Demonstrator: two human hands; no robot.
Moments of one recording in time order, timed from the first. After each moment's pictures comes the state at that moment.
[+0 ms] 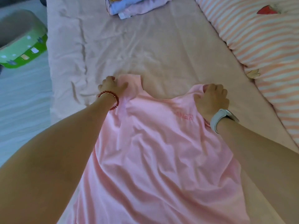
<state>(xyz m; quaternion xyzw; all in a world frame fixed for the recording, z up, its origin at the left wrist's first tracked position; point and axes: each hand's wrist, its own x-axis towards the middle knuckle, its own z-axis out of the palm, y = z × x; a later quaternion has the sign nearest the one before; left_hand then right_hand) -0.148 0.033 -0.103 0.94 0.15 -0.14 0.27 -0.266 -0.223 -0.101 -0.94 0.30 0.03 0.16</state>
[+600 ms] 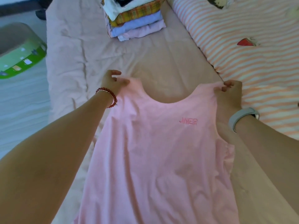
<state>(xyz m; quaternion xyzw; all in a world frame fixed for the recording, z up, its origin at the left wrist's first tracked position) -0.119 0.016 -0.038 0.81 0.10 -0.11 0.56 -0.239 -0.267 -0.042 -0.74 0.41 -0.18 0.50</state>
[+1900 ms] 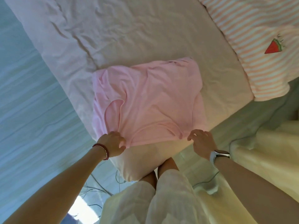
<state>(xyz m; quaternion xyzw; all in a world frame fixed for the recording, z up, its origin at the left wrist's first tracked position) -0.565 0.216 -0.049 0.81 -0.38 -0.43 -0.07 -0.758 -0.083 -0.047 -0.92 0.16 0.34 0.10</state>
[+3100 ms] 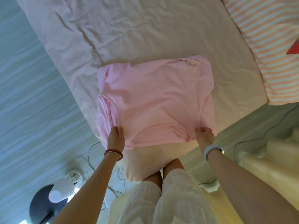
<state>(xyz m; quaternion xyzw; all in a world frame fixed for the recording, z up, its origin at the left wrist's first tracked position) -0.583 0.191 -0.056 0.88 0.14 -0.31 0.34 -0.709 -0.066 -0.079 -0.60 0.68 0.13 0.40</state>
